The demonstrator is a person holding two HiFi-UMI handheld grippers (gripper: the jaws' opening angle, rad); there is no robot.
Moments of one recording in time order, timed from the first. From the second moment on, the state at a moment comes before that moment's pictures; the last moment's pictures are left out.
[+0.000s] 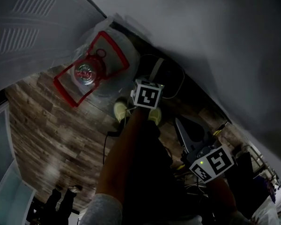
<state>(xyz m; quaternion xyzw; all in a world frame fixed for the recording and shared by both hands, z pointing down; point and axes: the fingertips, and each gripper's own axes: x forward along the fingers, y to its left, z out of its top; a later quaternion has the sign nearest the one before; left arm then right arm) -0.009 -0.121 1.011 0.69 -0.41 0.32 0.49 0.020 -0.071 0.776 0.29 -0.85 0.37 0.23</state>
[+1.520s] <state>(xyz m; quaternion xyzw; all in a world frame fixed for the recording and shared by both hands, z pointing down) -0.024 0.002 0.698 0.65 -0.39 0.38 0.54 0.037 -0.080 0.476 0.35 -0.88 0.26 0.21</state>
